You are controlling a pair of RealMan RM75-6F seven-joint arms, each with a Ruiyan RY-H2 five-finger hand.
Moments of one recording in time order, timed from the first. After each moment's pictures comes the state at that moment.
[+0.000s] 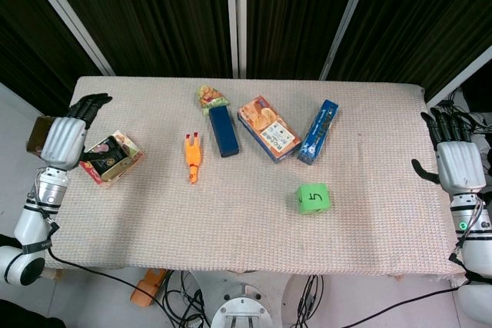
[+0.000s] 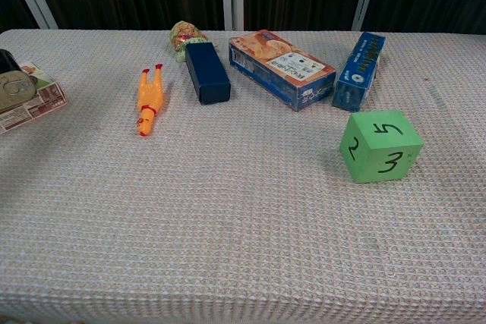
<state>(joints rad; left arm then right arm) -0.49 -1.17 -0.22 -1.48 1.38 1.25 -0.22 0.34 -1.09 0.21 -1.54 -1.30 1.27 -0.02</state>
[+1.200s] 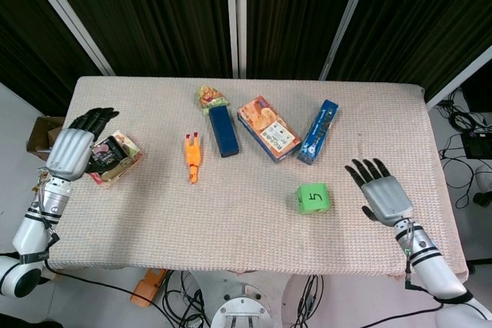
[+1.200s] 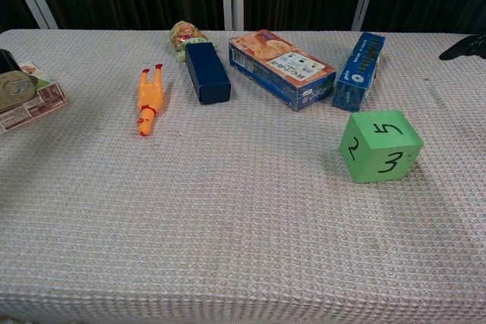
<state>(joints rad) -0.47 -1.12 -0.17 -1.57 1.38 1.21 -0.05 0.45 -1.09 0.06 -1.90 -1.21 1.02 -0.58</state>
